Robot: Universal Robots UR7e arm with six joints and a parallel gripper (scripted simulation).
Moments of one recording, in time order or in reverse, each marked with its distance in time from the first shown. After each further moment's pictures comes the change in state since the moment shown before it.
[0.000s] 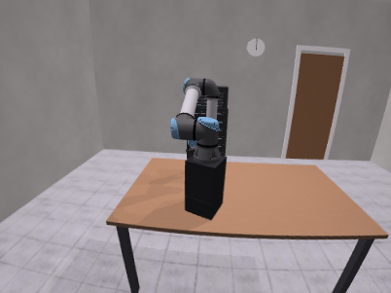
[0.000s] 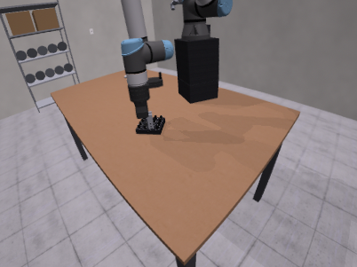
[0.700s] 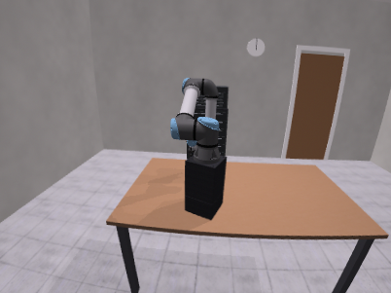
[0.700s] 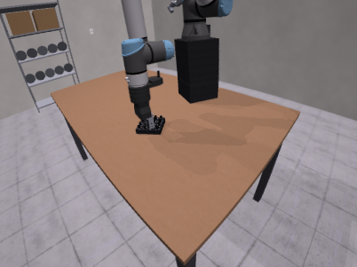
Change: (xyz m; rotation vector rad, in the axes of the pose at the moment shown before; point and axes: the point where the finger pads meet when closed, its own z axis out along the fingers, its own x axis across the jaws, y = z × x) arm 0.000 0.000 0.000 -0.001 -0.002 -0.398
